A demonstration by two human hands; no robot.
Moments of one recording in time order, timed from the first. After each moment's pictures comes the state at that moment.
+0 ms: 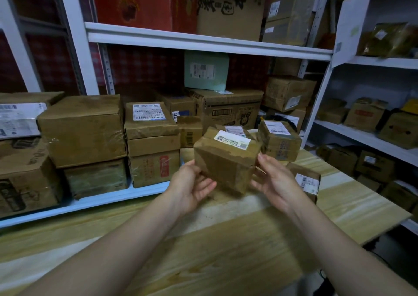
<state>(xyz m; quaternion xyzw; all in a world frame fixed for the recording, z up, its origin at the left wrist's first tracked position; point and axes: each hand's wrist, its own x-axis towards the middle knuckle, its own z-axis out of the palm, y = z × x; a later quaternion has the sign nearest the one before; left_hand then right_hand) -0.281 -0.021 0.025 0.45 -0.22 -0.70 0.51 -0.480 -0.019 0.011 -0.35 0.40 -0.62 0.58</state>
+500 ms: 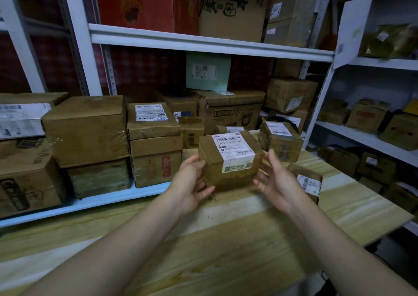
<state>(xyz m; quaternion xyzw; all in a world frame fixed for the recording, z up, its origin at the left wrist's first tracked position) -0.278 -0.016 0.030 0.45 -0.26 -0.69 0.50 -0.479 -0.018 0.015 -0.33 0.46 -0.61 0.55</state>
